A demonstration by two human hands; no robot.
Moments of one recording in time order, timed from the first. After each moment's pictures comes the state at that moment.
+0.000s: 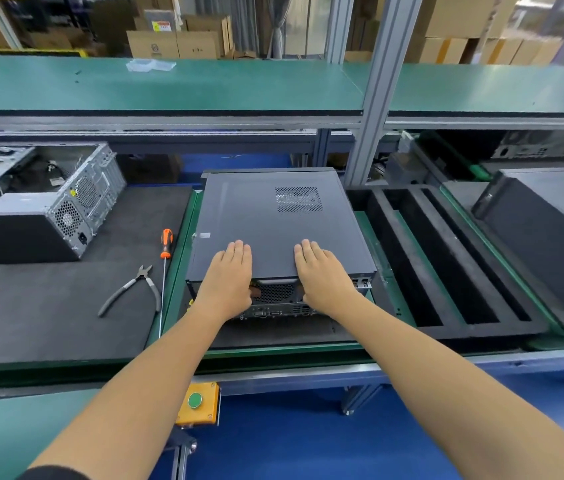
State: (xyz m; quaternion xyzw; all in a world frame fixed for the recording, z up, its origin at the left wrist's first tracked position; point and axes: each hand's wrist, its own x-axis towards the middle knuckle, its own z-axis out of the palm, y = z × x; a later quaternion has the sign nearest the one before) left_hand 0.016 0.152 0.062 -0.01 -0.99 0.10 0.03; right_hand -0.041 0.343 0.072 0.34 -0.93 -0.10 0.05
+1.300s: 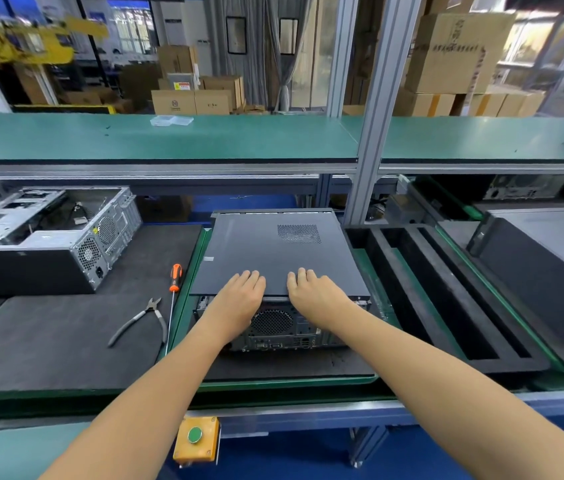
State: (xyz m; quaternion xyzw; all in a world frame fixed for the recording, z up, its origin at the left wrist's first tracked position) left_hand 0.029 0.163 0.107 -0.12 -0.97 0.14 0.14; right_hand -0.031 0.339 0.123 0.40 -0.89 -0.19 0.10
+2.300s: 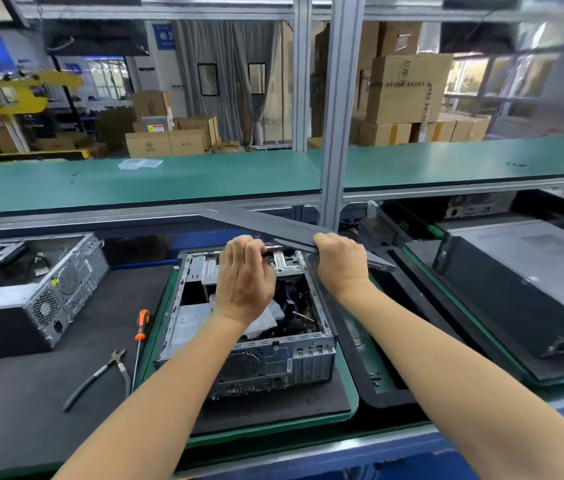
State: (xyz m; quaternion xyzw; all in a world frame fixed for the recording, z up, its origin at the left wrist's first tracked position) left_hand -0.037 0.243 0.185 -0.11 -0.83 -0.13 0.52; right_hand -0.084 0.414 0.218 0.19 -0.94 0.10 0.28
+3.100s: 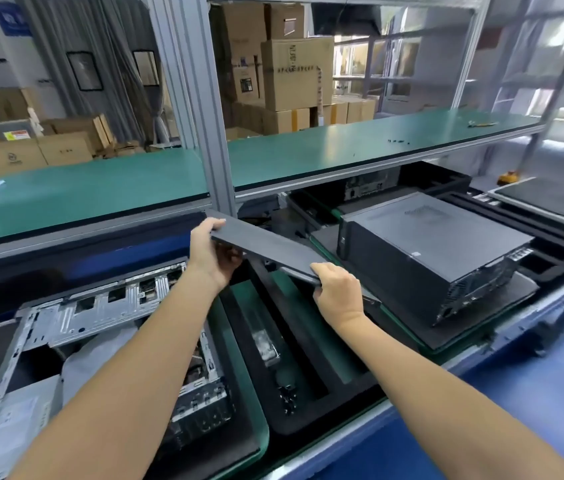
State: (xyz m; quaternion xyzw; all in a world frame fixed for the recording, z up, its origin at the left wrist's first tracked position) left_hand -0.184 0.414 0.225 0.10 -0.49 -0.86 -0.02; right_hand -0.144 0.617 0.137 0.04 -0.94 0.21 0.25
